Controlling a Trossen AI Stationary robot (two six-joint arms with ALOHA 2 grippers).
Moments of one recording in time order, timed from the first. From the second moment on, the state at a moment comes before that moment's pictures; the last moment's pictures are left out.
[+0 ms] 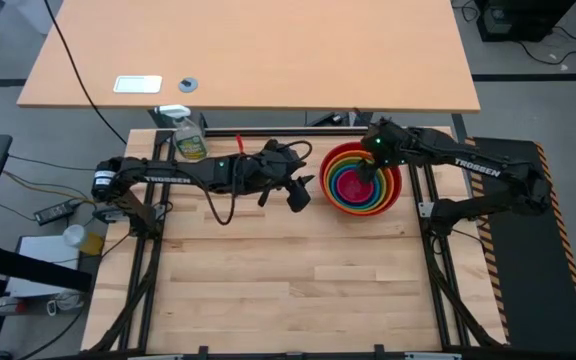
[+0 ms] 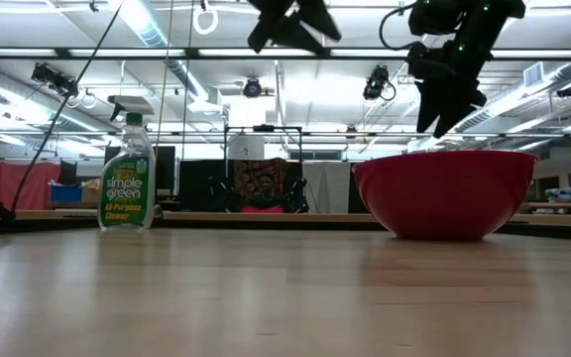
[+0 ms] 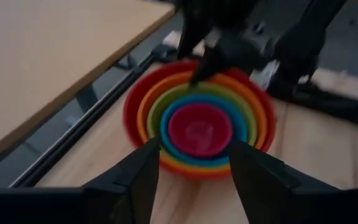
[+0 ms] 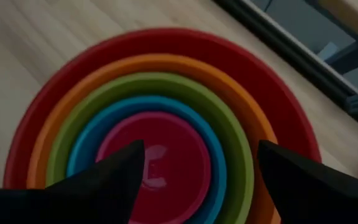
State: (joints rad) left arm 0.04 1.64 1.49 -0.32 -0.40 -0.21; right arm -0.50 1.17 1.02 -0.90 0.16 0.27
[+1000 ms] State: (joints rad) left arm 0.07 1.49 1.33 -0.20 -0.27 -0.03; right arm -0.53 0.63 0.75 -0.38 0.02 0.35
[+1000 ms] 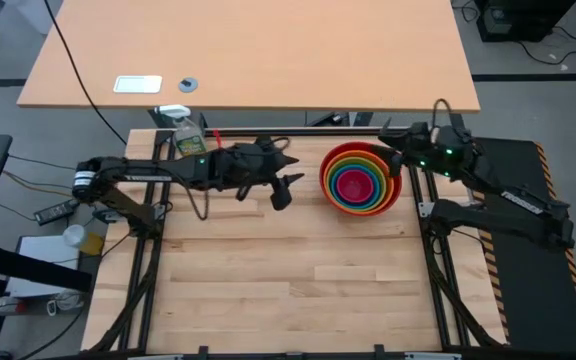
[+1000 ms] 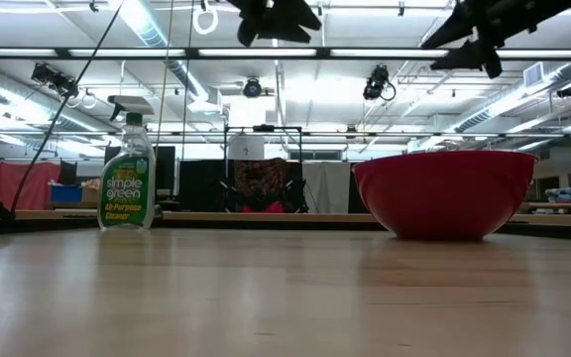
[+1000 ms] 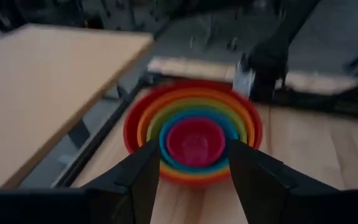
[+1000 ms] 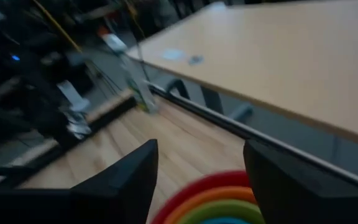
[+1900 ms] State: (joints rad) left arm 0.25 0.76 0.48 0.33 -0.32 -0.49; right arm -0.53 0.10 0.55 -0.33 -0.03 0.53
